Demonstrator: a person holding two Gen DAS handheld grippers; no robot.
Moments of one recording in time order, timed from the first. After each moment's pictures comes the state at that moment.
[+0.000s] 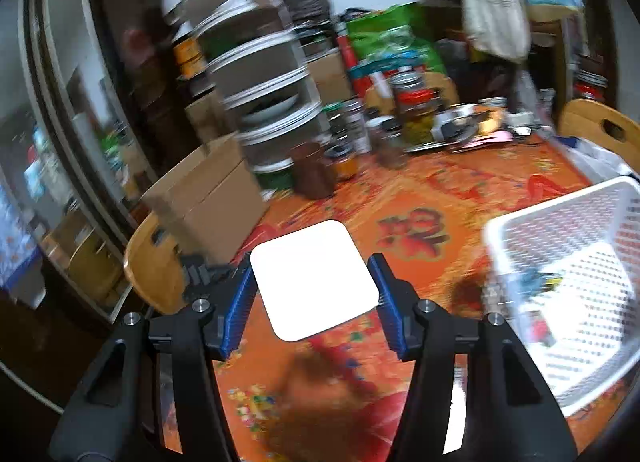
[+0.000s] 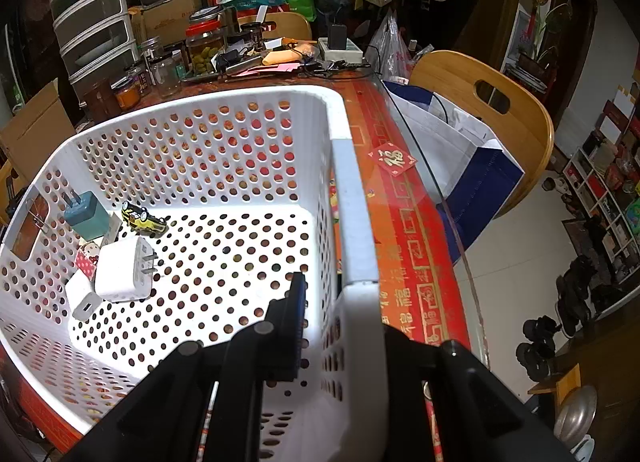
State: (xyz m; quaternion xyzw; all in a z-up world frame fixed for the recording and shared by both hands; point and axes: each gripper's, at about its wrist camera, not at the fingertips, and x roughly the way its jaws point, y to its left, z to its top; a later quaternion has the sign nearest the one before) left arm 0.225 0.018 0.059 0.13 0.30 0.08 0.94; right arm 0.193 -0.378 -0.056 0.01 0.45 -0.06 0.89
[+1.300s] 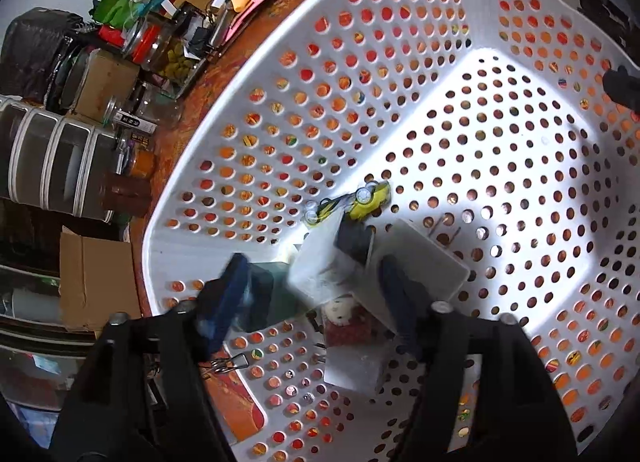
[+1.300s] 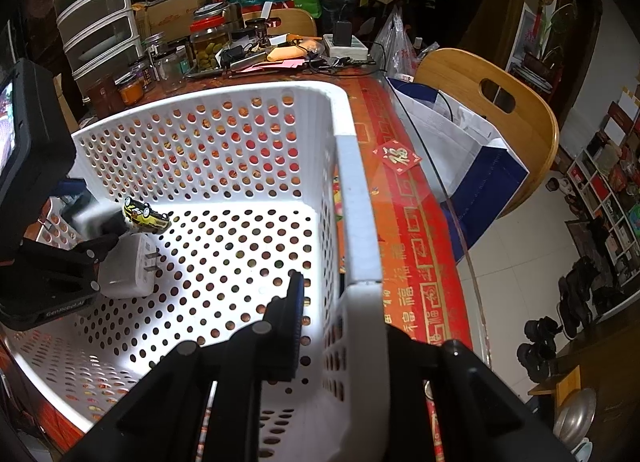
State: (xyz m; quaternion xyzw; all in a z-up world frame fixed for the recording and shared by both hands) left arm 0.306 -0.231 -0.088 0.39 0.49 -0.10 0.77; right arm 0.194 -0.377 -0.058 0.00 0.46 -0.05 0.89
